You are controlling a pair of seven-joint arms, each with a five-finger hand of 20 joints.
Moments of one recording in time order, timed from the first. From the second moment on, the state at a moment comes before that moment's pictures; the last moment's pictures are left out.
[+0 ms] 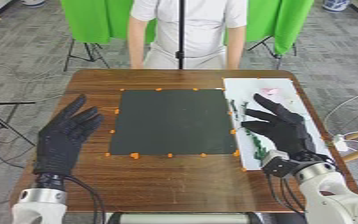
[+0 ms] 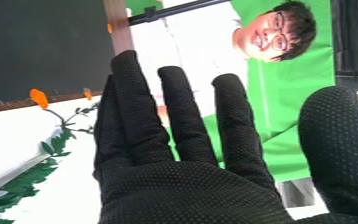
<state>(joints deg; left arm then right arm) 132.6 -57.4 -93.6 -133.4 38.9 15.4 17.9 -117.3 -82.2 101.8 -126.0 -63.2 -11.0 16.2</state>
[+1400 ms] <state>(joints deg) 134.6 -58.2 -93.5 -134.0 38.1 16.7 17.7 -117.8 -82.4 102.7 -126.8 -62.4 -10.4 17.5</state>
